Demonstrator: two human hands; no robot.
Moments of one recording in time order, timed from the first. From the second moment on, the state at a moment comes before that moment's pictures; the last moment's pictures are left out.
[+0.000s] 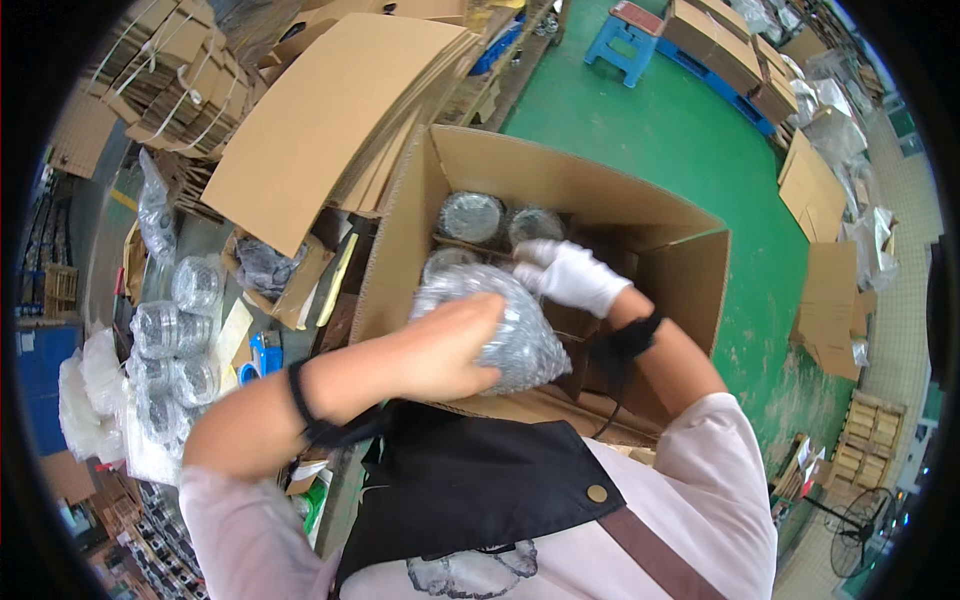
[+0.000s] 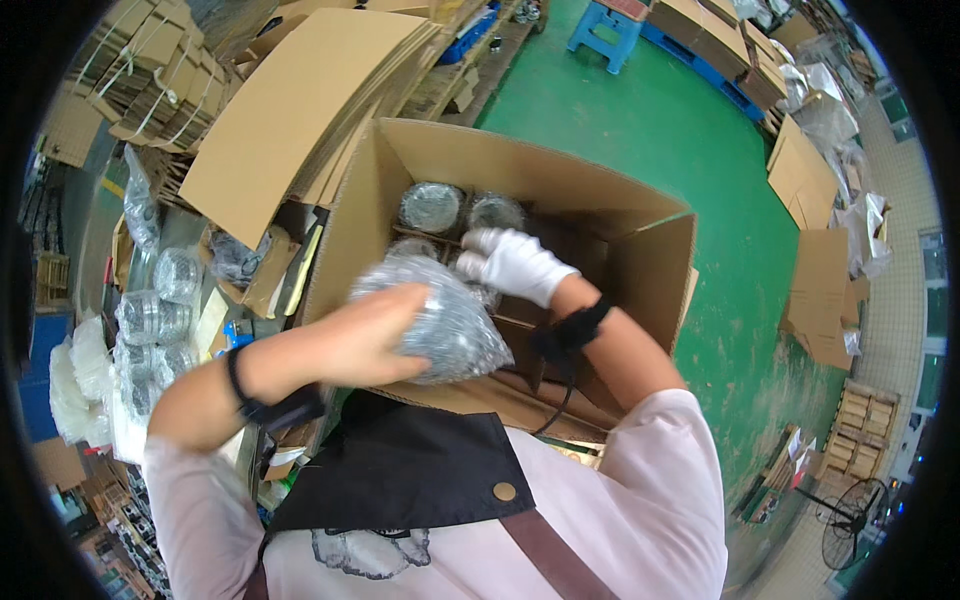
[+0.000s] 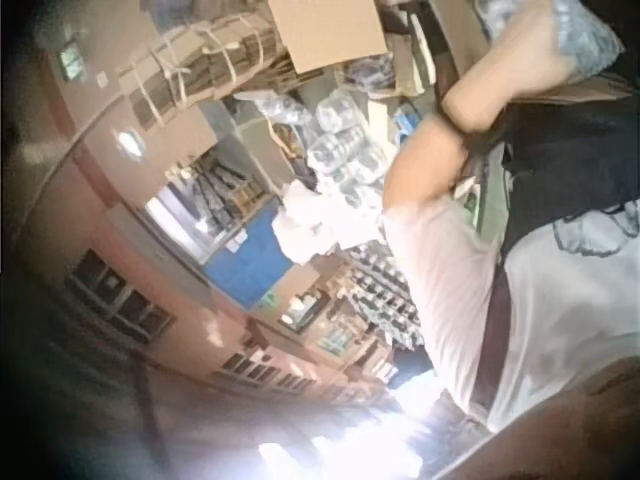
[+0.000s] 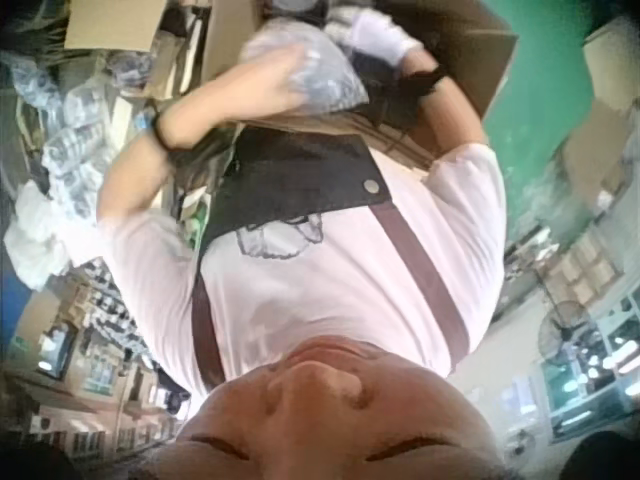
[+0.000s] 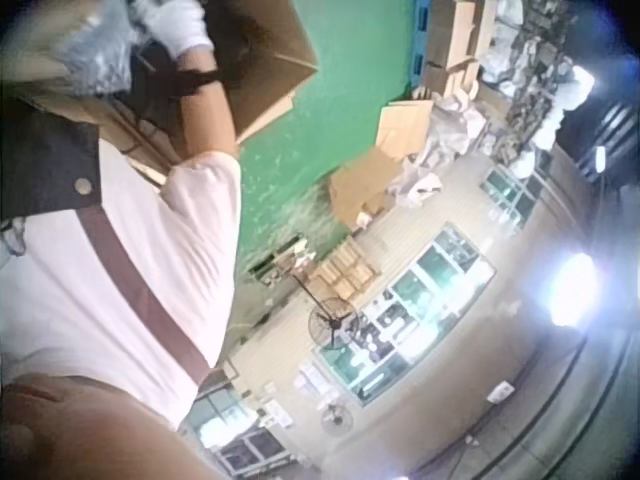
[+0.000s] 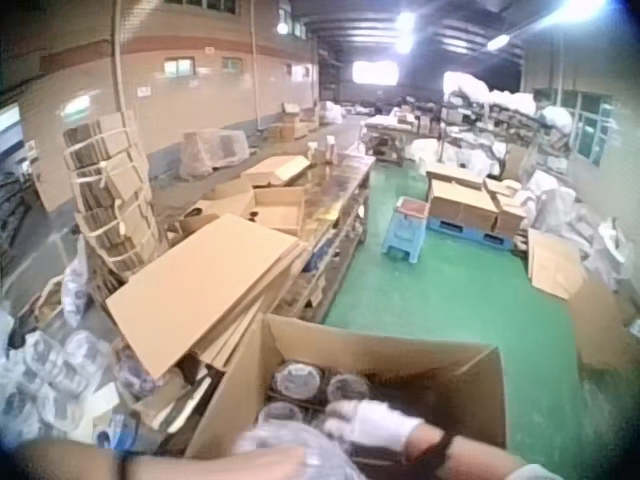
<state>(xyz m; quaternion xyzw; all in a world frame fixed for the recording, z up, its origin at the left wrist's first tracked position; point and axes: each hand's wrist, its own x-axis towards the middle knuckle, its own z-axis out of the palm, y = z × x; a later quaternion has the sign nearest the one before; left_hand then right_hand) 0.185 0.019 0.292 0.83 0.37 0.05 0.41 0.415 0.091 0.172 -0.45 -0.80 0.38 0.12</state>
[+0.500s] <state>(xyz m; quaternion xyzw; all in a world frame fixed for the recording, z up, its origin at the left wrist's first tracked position) 0.212 0.016 0.091 0.79 0.17 -0.42 0.40 0.496 0.009 0.261 -0.51 -0.71 0.46 0.19</state>
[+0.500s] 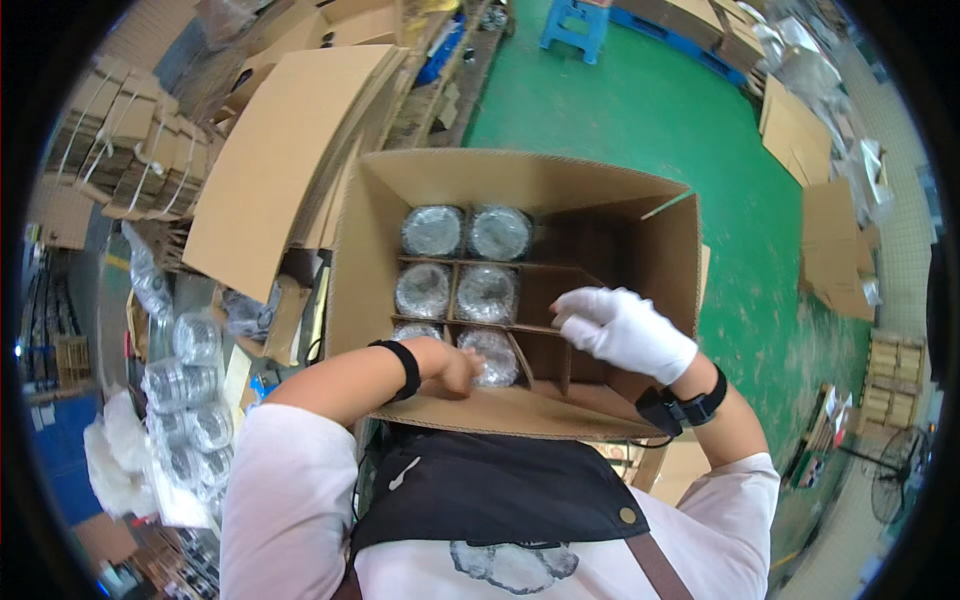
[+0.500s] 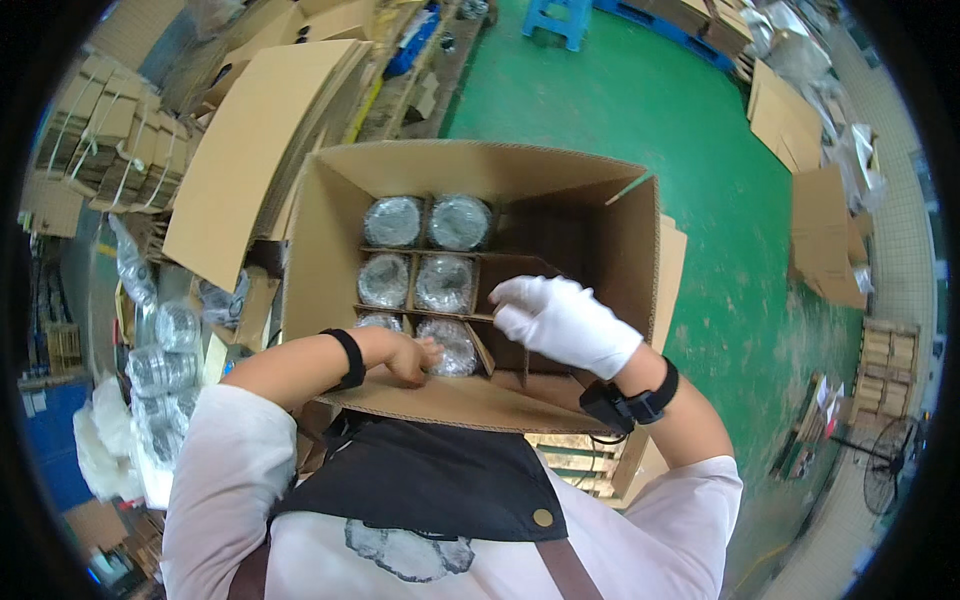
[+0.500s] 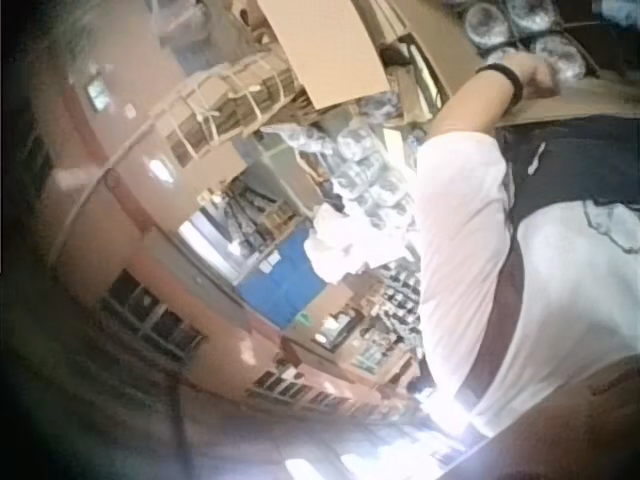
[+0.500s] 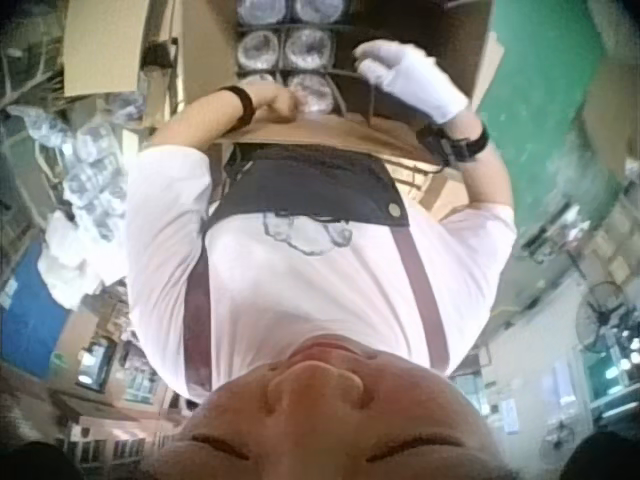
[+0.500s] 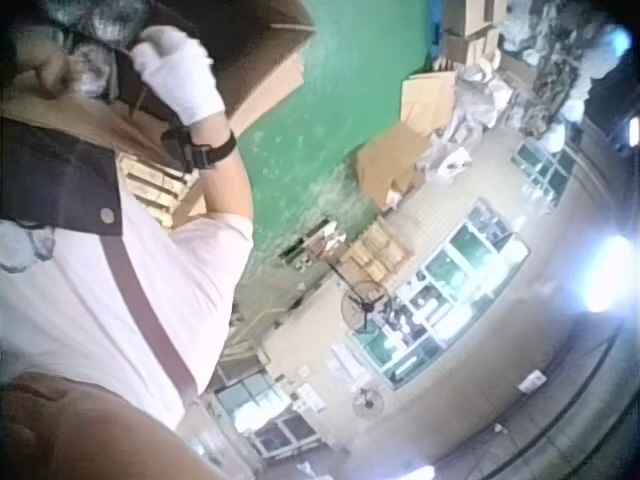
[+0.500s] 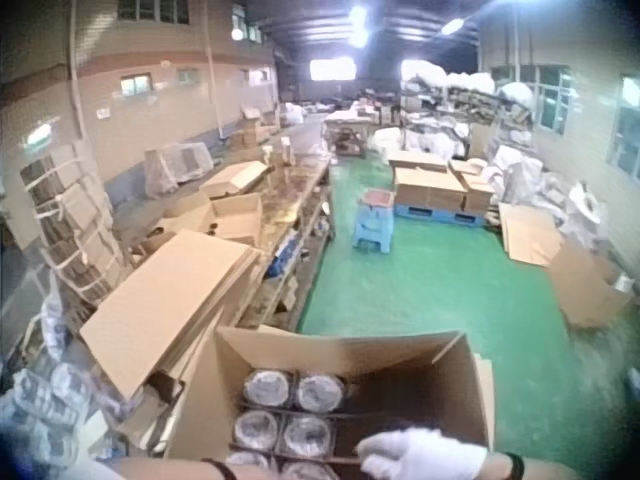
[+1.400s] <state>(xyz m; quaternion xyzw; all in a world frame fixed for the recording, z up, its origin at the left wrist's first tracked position) -0.449 -0.273 0.231 0.61 0.76 -0.13 -0.19 -0.245 0.019 0.265 0.05 -0.95 0.27 0.17</state>
